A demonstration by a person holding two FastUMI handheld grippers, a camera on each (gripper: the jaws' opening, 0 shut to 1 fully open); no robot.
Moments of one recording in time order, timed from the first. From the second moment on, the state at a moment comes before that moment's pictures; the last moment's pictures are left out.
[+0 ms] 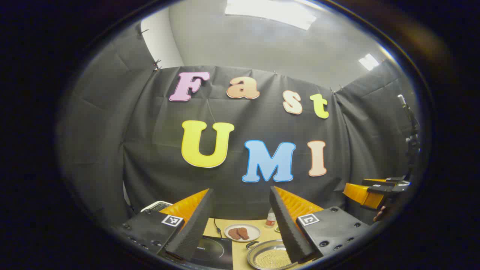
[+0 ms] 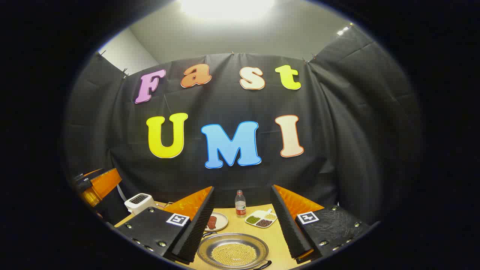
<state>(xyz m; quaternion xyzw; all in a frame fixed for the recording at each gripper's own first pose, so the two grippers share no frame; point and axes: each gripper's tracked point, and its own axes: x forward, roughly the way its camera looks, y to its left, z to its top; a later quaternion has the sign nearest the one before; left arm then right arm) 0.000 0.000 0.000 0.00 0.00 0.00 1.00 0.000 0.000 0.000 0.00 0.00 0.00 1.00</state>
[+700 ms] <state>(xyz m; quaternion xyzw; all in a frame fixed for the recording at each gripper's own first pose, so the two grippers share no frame) -0.009 0.005 -0.017 0.00 0.02 0.00 1.00 -0.003 -0.011 -0.014 0.00 0.01 -0.01 1.00</state>
